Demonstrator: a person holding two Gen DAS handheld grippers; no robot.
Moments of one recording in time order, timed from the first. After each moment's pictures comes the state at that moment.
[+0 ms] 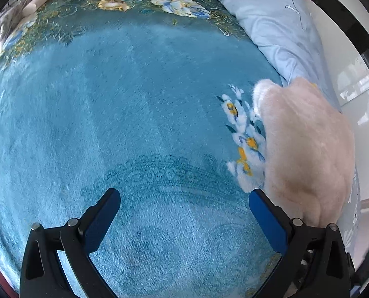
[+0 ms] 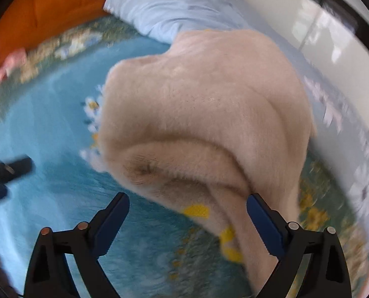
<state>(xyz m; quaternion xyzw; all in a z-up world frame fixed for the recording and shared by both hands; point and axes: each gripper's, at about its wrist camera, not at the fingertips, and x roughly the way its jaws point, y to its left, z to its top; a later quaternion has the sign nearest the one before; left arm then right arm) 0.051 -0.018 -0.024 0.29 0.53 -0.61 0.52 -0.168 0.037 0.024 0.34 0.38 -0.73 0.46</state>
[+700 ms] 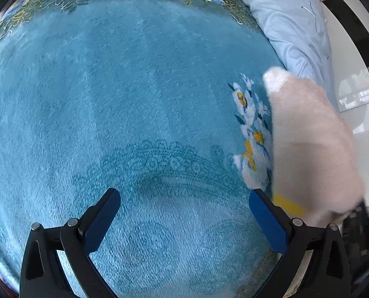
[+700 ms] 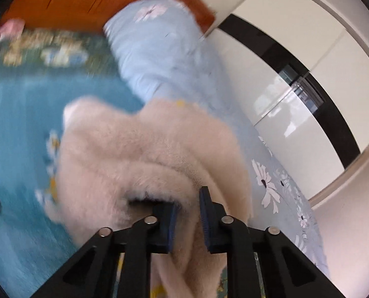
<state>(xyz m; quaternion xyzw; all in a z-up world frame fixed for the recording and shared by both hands) 0.122 0.005 -0.019 0.28 0.59 -0.60 0.47 -0.137 0.029 0.128 0.09 0.41 -0.82 0.39</state>
